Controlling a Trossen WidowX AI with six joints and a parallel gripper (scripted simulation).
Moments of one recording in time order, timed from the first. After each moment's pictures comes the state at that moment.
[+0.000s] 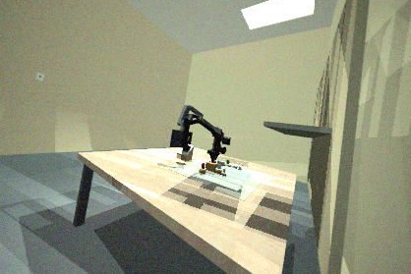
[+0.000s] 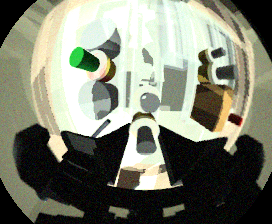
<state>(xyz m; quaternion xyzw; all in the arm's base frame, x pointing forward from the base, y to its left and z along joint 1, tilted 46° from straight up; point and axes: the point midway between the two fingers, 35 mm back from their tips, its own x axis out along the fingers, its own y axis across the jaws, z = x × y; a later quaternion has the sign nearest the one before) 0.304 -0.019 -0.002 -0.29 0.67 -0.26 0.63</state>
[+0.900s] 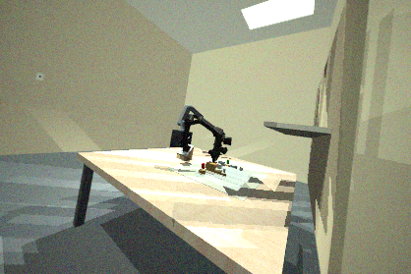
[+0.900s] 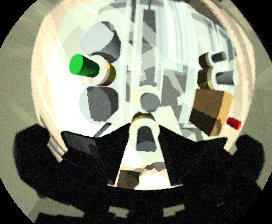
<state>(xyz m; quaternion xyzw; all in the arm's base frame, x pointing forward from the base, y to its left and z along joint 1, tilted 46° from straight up) 0.313 -0.019 -0.002 -0.29 0.67 -0.26 0.63</state>
